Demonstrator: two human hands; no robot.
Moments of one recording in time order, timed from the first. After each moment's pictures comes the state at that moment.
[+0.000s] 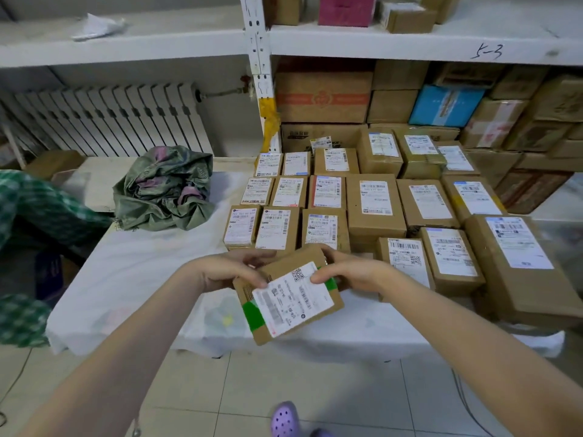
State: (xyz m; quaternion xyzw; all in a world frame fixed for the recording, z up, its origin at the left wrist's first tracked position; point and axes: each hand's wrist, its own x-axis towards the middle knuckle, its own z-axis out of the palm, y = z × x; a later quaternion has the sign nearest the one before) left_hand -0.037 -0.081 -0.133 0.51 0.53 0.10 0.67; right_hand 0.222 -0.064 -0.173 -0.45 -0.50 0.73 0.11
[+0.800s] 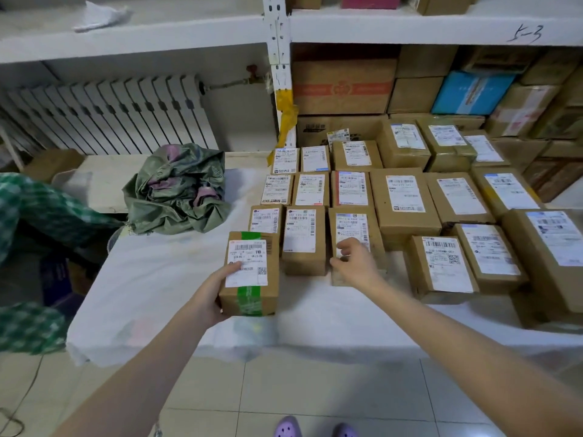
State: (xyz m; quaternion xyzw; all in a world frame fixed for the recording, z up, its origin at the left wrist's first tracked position) left_hand -0.109 -0.097 -0.185 0.16 0.65 0.35 0.65; right_hand 0.157 -0.045 -0.219 -0.68 -0.57 0.39 0.26
